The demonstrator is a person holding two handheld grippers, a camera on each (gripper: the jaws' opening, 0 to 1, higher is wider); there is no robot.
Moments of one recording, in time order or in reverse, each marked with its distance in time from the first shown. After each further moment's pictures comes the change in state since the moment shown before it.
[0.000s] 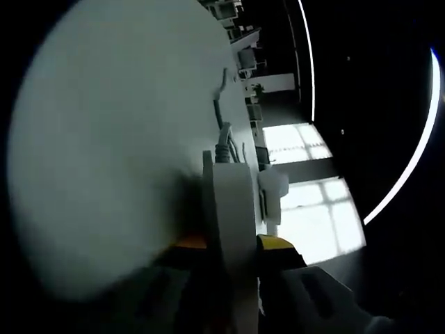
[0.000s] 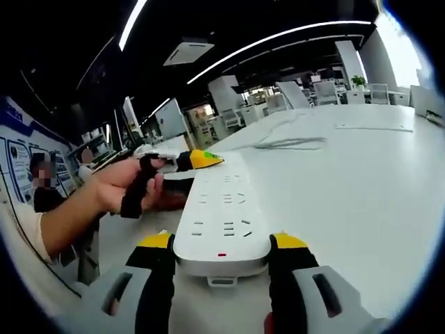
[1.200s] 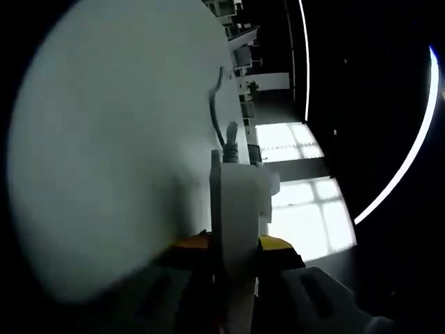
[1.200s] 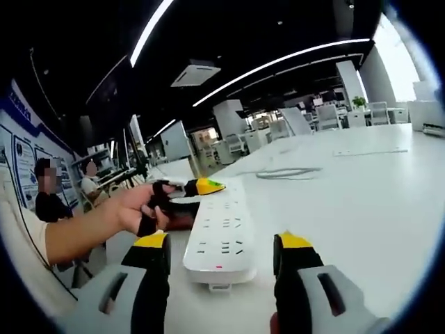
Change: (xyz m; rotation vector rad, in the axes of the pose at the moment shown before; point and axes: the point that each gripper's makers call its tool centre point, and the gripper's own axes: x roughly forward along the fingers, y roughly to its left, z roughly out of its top) left arm -0.006 -0.007 0.004 0.000 0.018 -0.056; right arm -0.030 0.008 0.030 -0.023 -0.162 0.017
